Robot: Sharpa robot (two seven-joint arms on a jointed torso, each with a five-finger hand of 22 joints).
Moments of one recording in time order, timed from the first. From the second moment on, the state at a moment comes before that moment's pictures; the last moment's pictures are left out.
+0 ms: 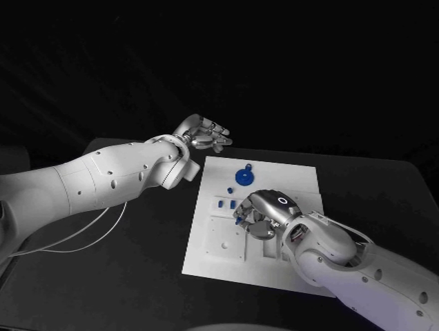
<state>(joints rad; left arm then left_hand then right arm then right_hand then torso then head) 1.24 -0.68 -0.05 1.21 -0.56 -0.45 0.18 1.41 -0.04 0.17 -0.05 0.14 1.07 0.13 0.06 0.07 1.24 0.08 0.07 0.06 1.23 0.03 0.40 0.25 0.09 1.16 0.01 0.07 0.98 0.81 -0.57 0.19 1.54 -1.83 -0.30 -0.17 1.24 -0.08 0.68 -0.27 0.05 1.25 0.08 0.06 0.09 1.36 0.02 0.06 0.06 1.47 -0.05 0.64 0.86 0.09 1.47 -0.08 0.27 1.24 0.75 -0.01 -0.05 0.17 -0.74</state>
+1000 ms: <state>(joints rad) 1.24 -0.68 -0.05 1.22 -0.53 -0.45 0.20 1.41 -0.04 0.17 -0.06 0.14 1.07 0.13 0.06 0.07 1.24 0.08 0.07 0.06 1.23 0.03 0.39 0.24 0.09 1.16 0.01 0.07 0.98 0.79 -0.53 0.15 1.49 -1.93 -0.30 -0.18 1.24 -0.08 0.69 -0.27 0.05 1.26 0.08 0.06 0.09 1.36 0.02 0.05 0.07 1.46 -0.06 0.64 0.86 0.10 1.47 -0.08 0.28 1.26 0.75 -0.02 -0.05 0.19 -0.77</state>
